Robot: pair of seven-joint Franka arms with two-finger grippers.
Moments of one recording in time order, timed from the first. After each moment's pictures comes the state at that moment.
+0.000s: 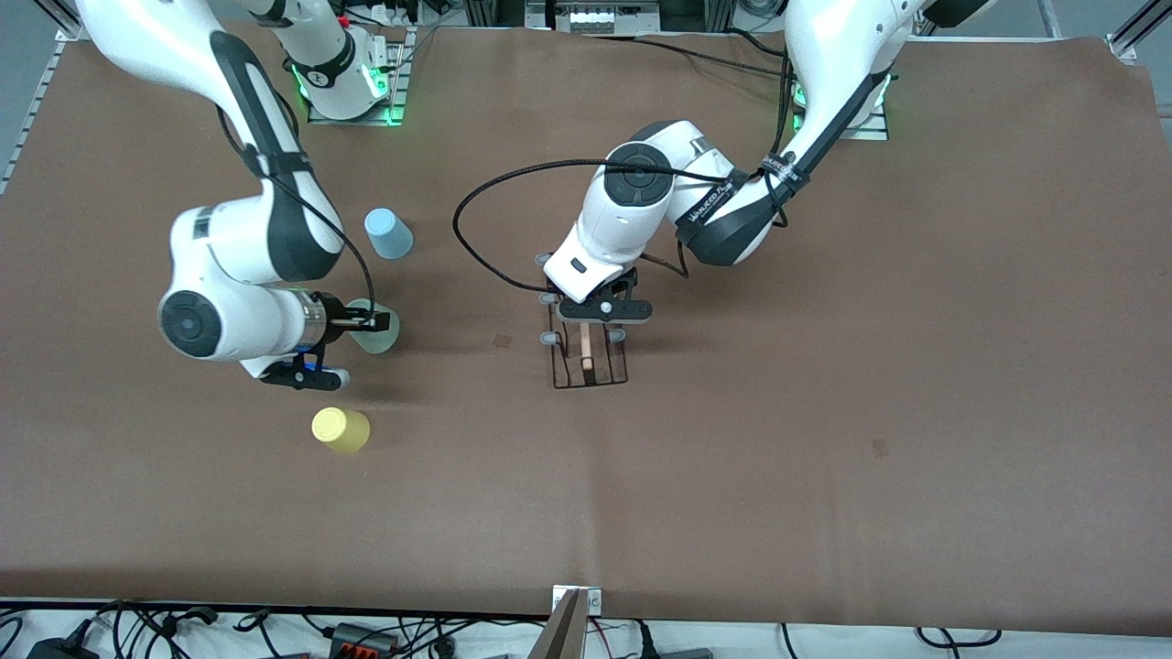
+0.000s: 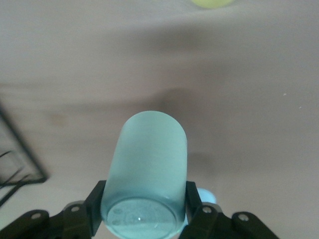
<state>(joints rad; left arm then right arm) -0.35 0.65 -0.50 -1.45 0.16 2.16 -0.90 0.23 0.48 -0.02 -1.59 0.25 1.75 0.25</state>
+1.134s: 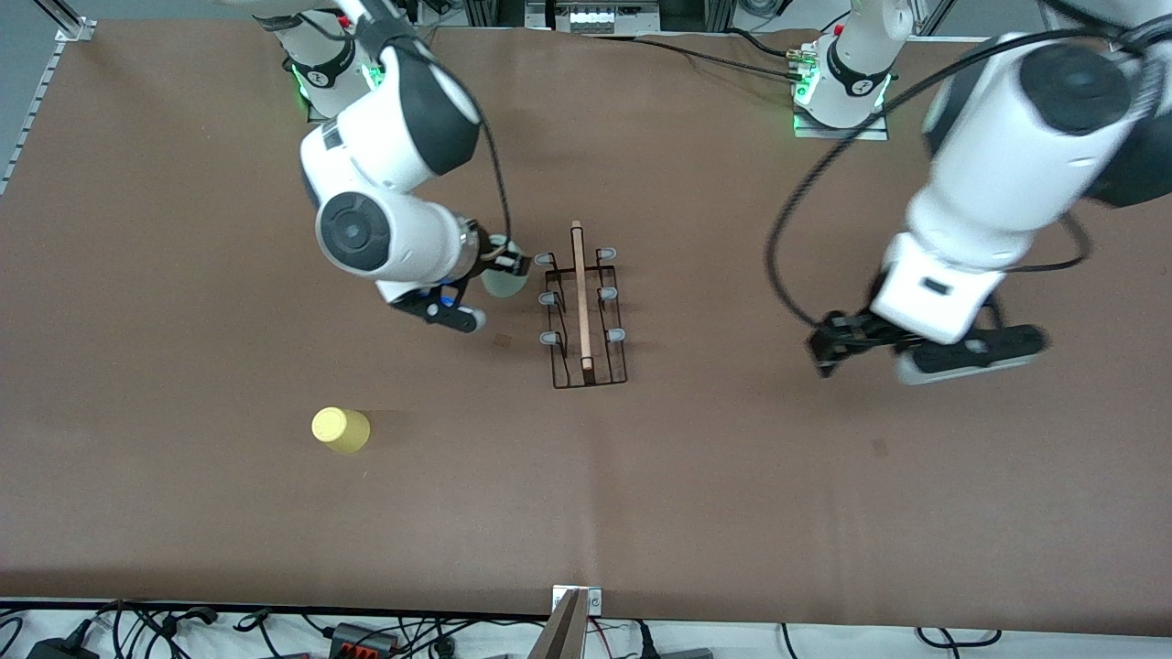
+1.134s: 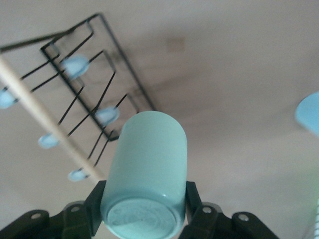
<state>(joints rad) 0.13 0.34 -0.49 -1.32 0.26 1.84 -0.56 0.58 0.47 -0.01 -1.43 0.38 1.69 0.83</state>
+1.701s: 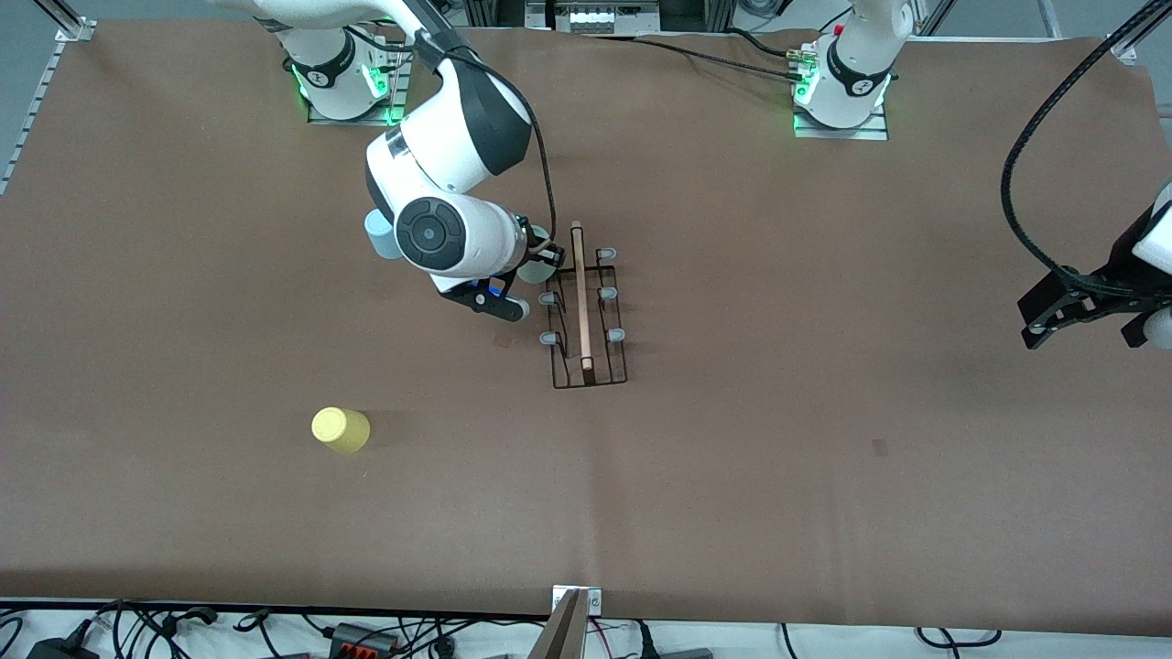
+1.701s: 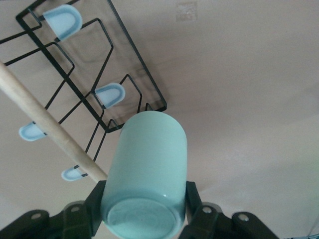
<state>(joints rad) 0.30 0.30 -0.48 -1.22 0.26 1.70 -0.13 0.63 0.54 -0.02 -1.43 0.39 1.70 0.86</state>
